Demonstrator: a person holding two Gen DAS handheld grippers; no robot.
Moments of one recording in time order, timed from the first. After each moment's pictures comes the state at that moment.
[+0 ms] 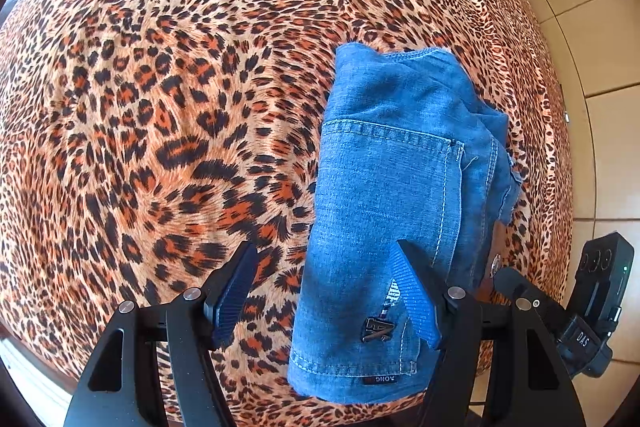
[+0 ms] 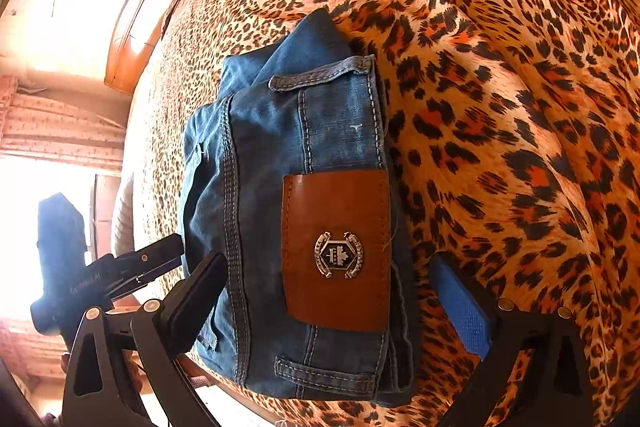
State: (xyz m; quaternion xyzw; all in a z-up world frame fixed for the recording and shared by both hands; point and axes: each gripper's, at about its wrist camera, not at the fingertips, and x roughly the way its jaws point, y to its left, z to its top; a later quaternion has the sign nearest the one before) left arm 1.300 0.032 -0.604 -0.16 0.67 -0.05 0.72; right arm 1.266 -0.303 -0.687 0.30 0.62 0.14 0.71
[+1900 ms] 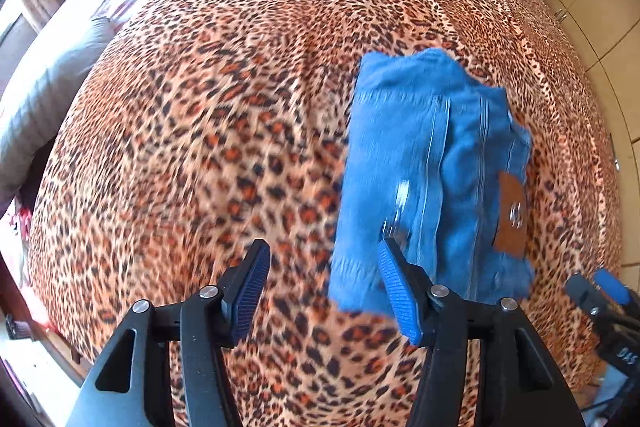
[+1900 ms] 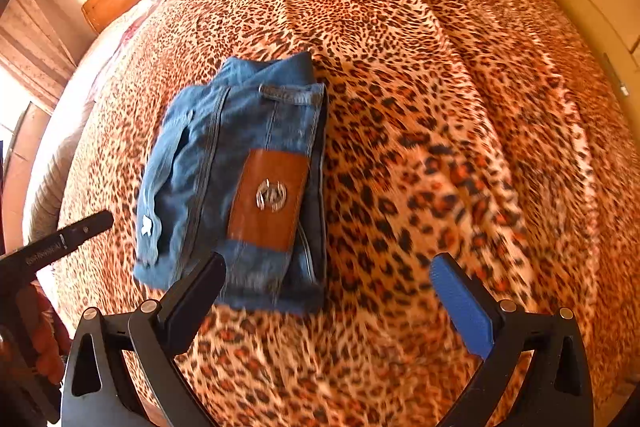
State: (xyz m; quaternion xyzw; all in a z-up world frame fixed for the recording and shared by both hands) left arm 1.321 0.084 -0.560 -0.09 0.60 0.06 0.80; right arm 1.359 -0.172 -0.611 0.05 0.59 0.07 0.80
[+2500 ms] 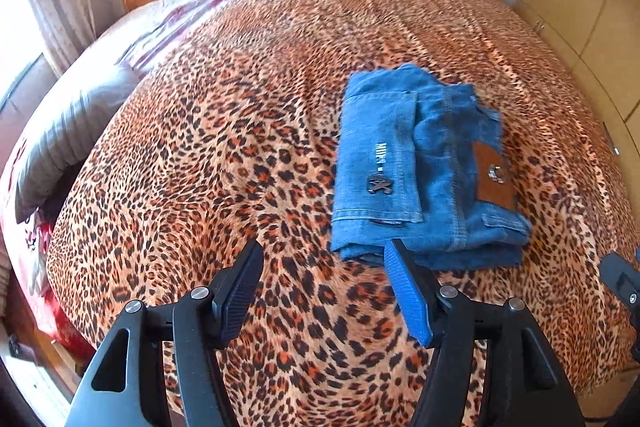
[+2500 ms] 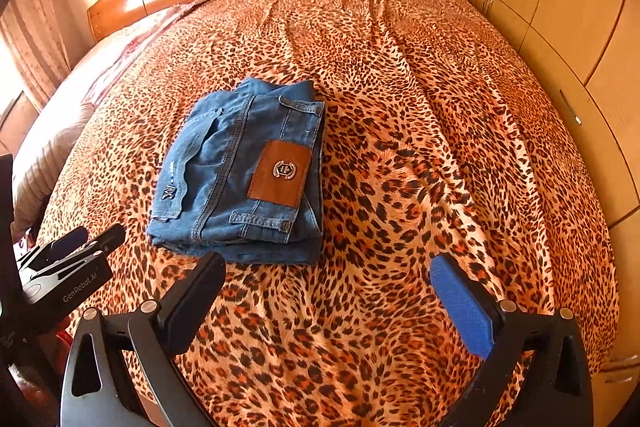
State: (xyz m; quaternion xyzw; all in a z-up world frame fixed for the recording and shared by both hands) left arm 1.210 0.050 -0.526 -0.03 0.50 0.07 0.86; right arm 1.270 -0.159 -0.559 0.01 0.51 0.04 0.86
